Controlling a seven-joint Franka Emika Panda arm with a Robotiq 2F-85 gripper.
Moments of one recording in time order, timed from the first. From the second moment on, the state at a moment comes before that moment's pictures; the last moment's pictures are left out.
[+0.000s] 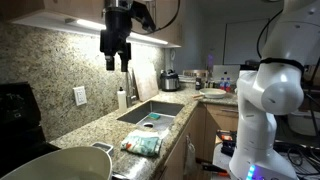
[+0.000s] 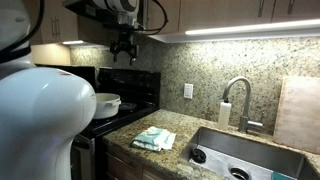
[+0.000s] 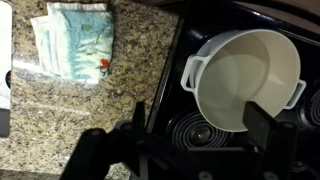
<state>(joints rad) 0.20 -0.35 0.17 -2.10 0.19 1.82 0.05</state>
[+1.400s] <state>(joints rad) 0.14 -0.35 0.06 -2.18 0.19 1.97 0.02</state>
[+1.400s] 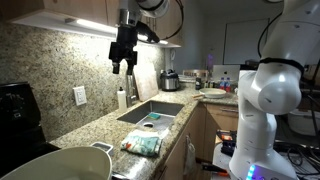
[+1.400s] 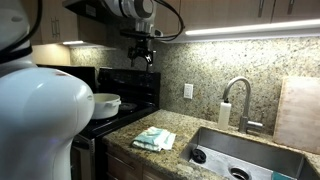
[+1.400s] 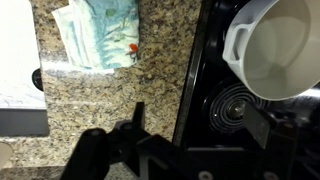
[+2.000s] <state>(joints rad) -0.05 -0.38 -0.06 -2.32 0.07 2.24 0.02</state>
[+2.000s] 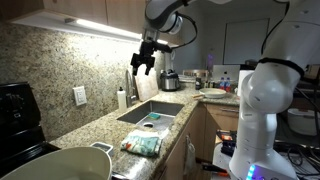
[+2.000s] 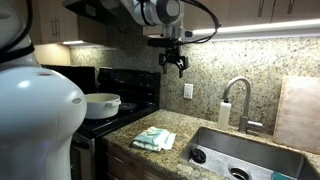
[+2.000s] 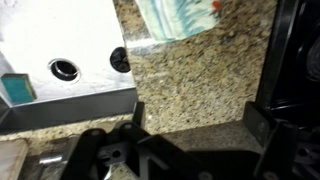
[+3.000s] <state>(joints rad) -0.18 -0.38 -0.04 -2.47 -0.15 2.65 0.10</state>
